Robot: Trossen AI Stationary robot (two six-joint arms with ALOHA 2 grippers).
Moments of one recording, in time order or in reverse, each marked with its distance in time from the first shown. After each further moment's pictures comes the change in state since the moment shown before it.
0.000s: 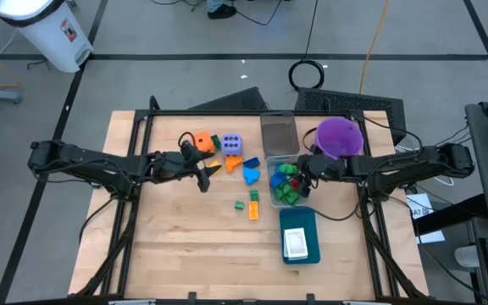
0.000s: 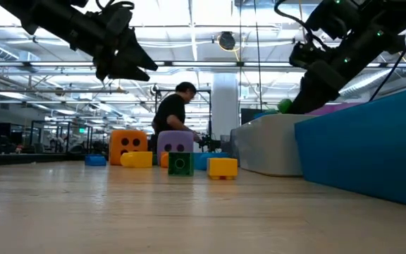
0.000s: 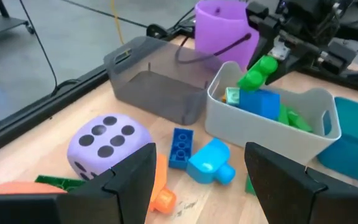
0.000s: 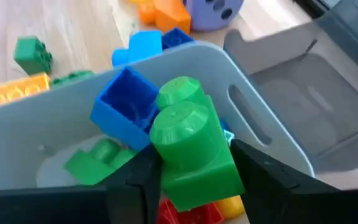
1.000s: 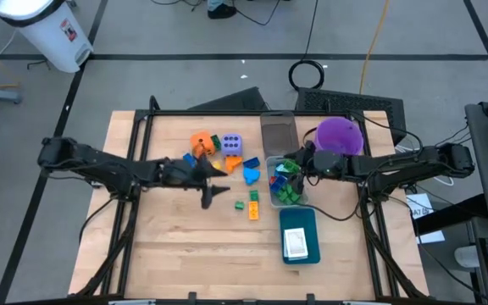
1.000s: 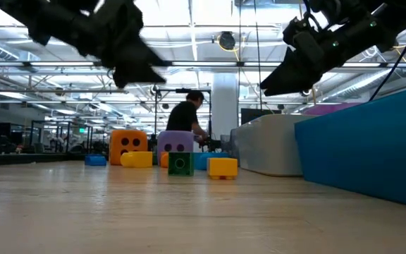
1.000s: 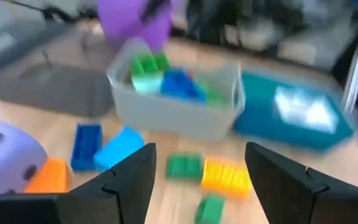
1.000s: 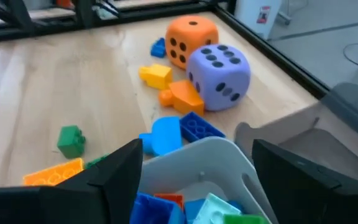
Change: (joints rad) left arm -0.059 0.164 0.003 0.163 0.271 0.051; right arm 0.003 0.000 0.000 0.281 -0.007 -0.029
